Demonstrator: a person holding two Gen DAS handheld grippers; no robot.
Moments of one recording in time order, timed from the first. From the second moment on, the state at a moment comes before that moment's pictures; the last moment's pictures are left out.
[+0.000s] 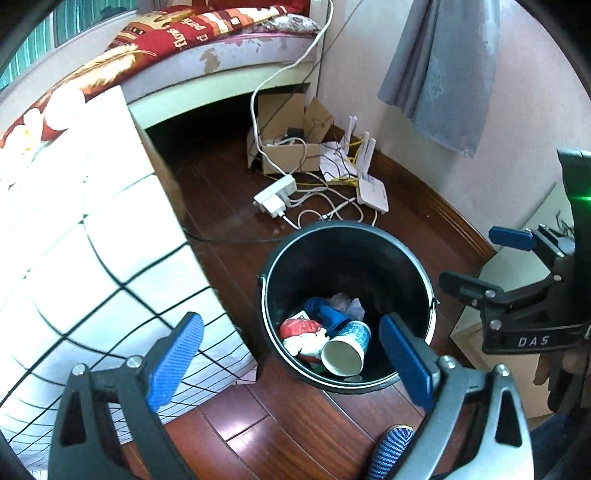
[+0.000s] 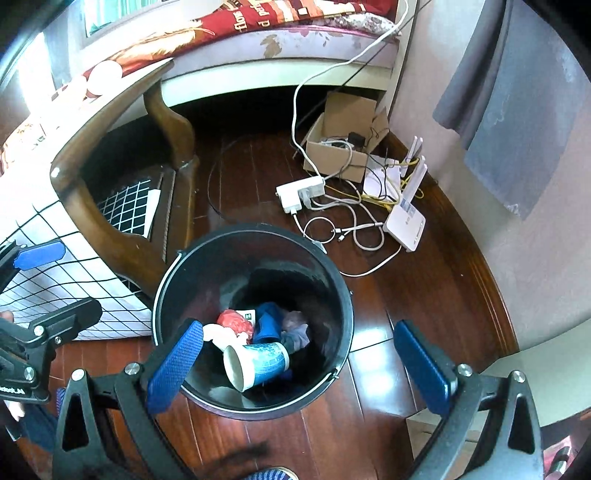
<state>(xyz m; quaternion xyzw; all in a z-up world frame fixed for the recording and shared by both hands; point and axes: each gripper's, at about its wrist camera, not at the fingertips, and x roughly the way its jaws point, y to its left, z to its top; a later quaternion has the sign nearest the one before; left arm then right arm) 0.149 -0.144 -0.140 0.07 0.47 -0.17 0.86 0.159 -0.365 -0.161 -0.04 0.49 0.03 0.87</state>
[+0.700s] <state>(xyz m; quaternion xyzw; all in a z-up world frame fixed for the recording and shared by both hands) 0.115 -0.105 -0.091 0.05 0.43 -0.14 0.89 0.133 -0.324 -0.099 -0.07 0.44 0.06 0.89</state>
